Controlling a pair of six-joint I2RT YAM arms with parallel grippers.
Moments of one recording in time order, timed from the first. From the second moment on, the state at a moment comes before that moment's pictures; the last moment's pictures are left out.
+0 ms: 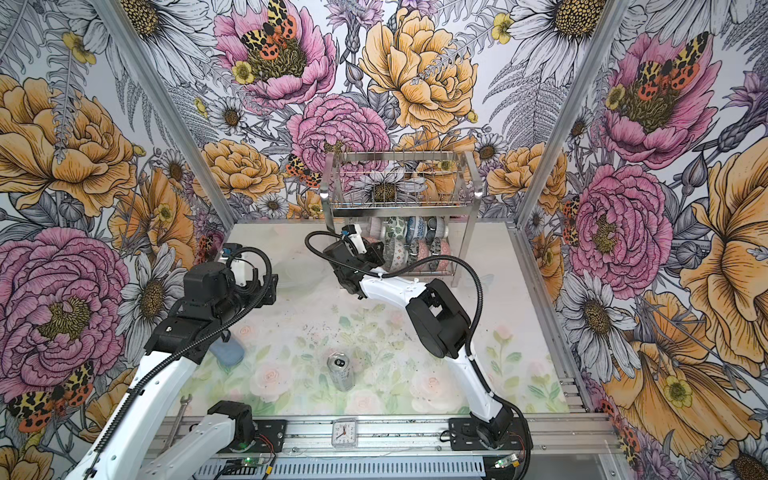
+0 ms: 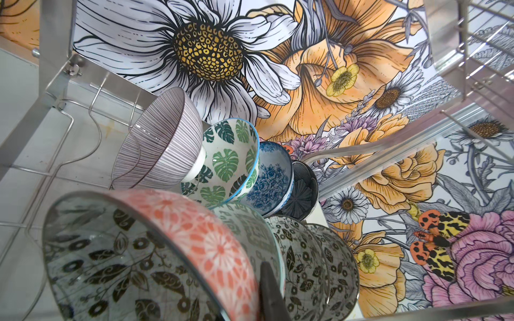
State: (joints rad) left arm -0.17 0.86 0.93 -0.60 -0.09 -0.10; right arm 0.77 2.26 1.79 -0.23 1.15 -0.10
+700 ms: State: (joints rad) left arm -0.16 0.86 0.93 -0.60 -0.08 -0.10; right arm 0.73 2.41 1.92 -0.18 1.21 -0.18
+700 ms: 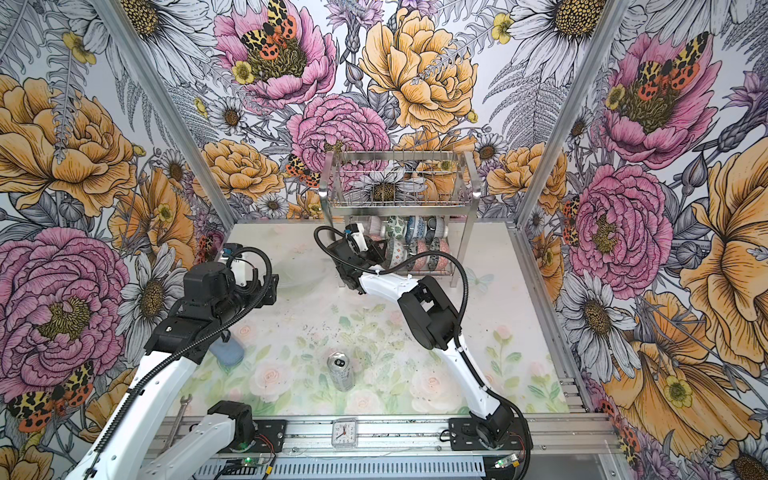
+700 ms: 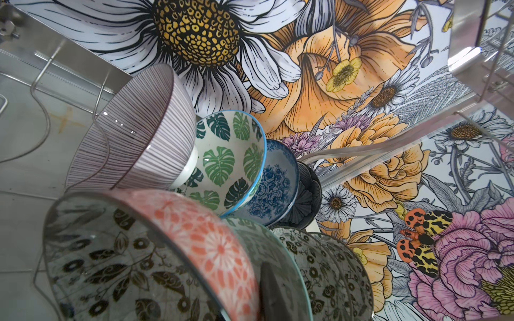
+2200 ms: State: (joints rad) left arm -0.16 0.87 0.93 -0.60 -0.08 -0.10; right arm 0.77 2.37 1.76 0.07 1.11 -0.28
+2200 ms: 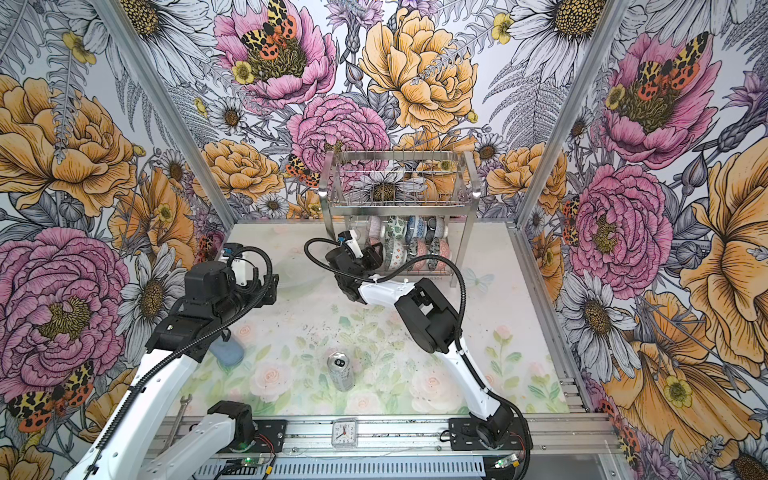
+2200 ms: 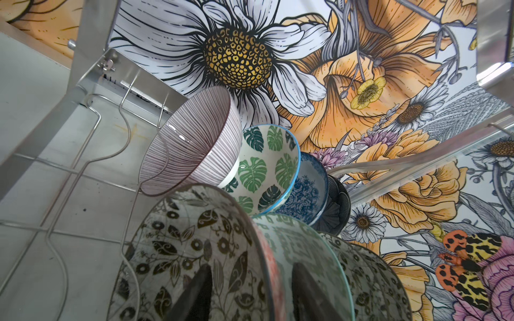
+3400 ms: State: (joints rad) left arm -0.16 0.88 0.93 -0.60 -0.07 -0.11; right arm 0.73 1.33 0.75 0.45 0.60 -0.17
